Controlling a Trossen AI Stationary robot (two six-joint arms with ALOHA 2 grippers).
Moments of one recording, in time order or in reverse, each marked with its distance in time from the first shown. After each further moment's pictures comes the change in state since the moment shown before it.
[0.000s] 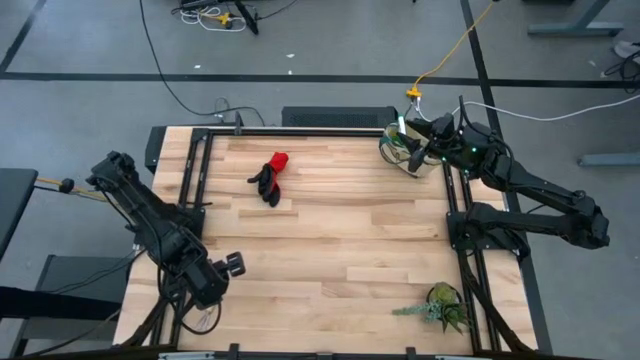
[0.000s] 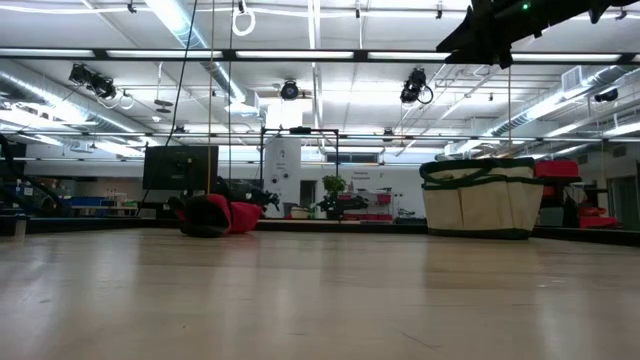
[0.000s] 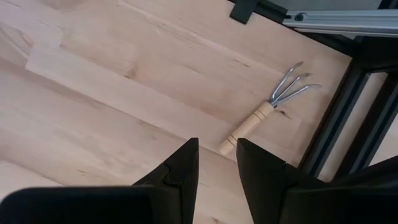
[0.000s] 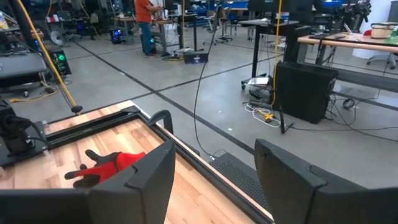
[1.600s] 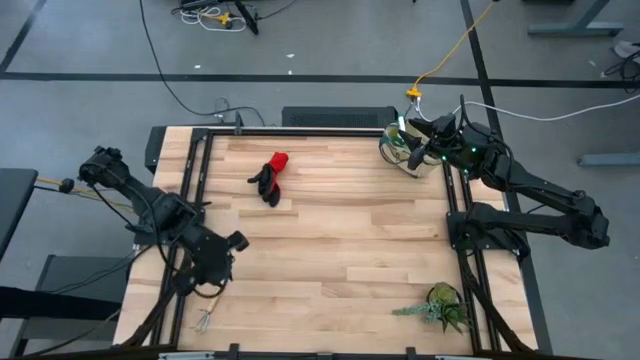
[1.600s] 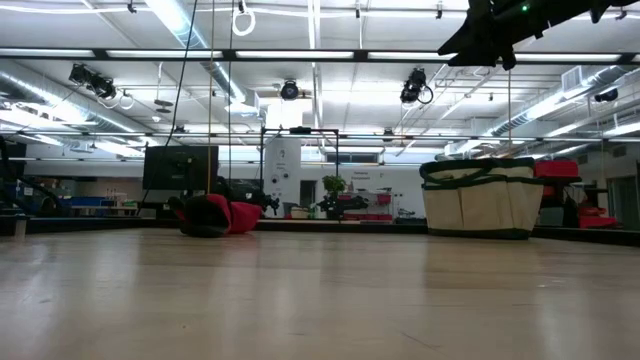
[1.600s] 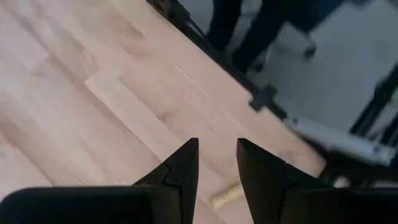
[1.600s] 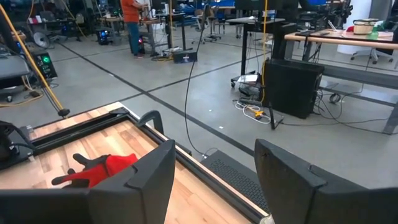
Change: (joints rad) left arm 0.191 -0.154 0.000 0.147 0.141 -0.216; right arm -0.002 0.000 0.000 -0.008 0.050 0.018
